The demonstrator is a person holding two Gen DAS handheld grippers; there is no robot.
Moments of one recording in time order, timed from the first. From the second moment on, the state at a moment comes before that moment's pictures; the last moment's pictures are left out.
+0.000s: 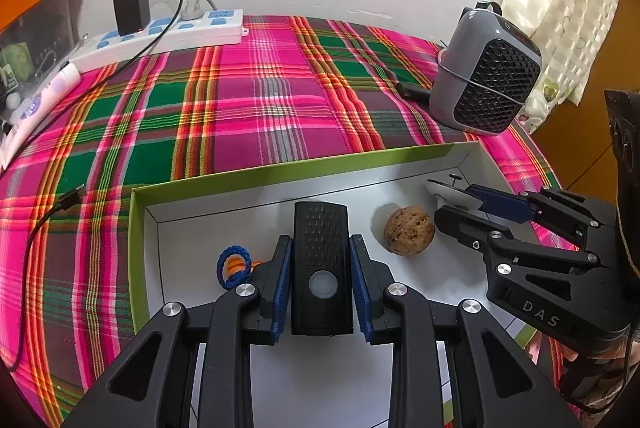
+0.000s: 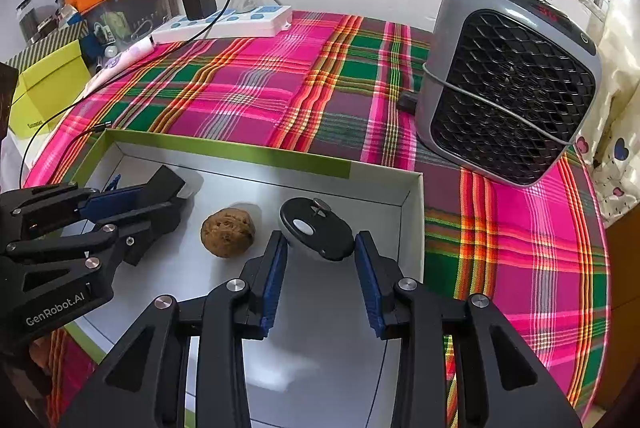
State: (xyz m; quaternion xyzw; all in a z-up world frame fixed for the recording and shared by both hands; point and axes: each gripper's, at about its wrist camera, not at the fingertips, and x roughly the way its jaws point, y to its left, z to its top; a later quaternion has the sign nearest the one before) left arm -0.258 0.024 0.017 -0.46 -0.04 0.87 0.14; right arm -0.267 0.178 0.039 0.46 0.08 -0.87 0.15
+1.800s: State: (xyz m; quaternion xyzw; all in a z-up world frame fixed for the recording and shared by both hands) left arm -0.147 -0.019 0.061 -0.41 -0.06 0.90 0.12; right arm -0.159 0.192 0.086 0.39 0.03 -0.91 0.14
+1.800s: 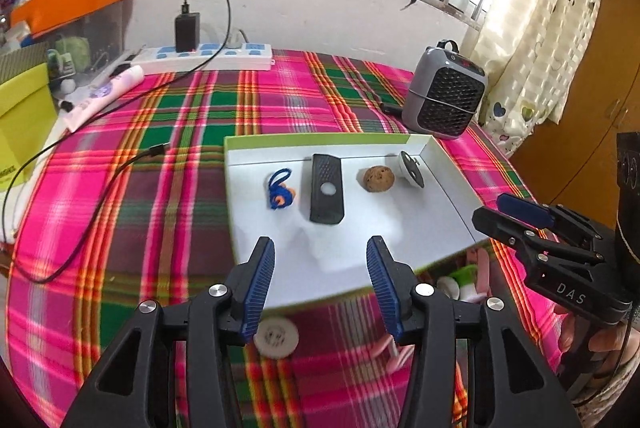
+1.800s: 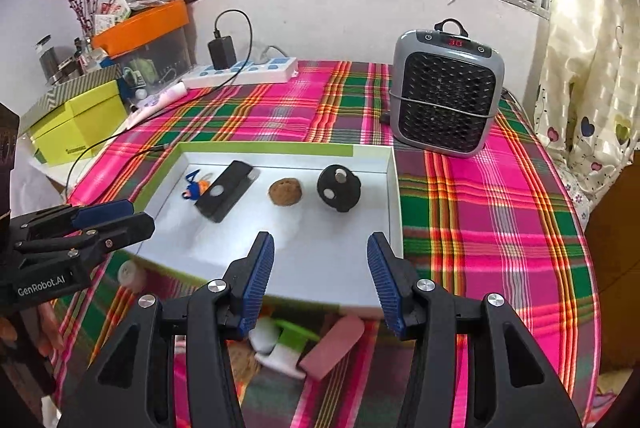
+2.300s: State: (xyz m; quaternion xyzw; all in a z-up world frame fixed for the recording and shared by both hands) left arm -0.109 -0.035 0.031 -0.43 -0.08 0.89 0.10; right arm -0.105 0.195 0.074 0.38 0.03 -0.91 0.16
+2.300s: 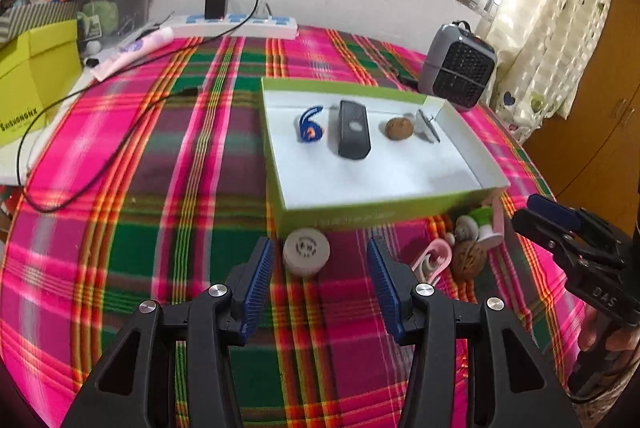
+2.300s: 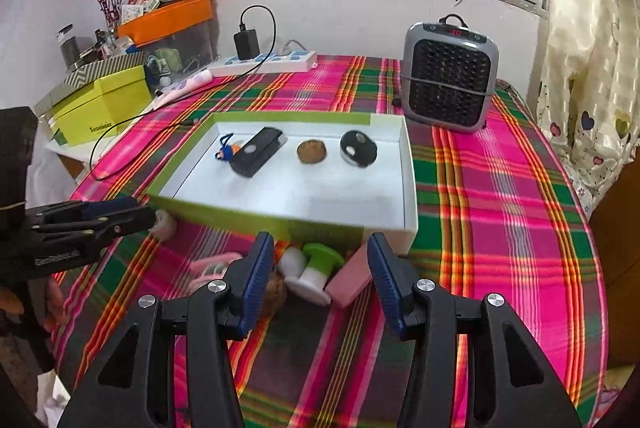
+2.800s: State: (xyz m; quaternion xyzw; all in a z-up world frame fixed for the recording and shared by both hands) left arm -0.120 -0.033 0.011 -0.44 -0.07 0.89 0.08; right arm -0.088 0.205 0.060 0.40 0.02 -0.91 0.16
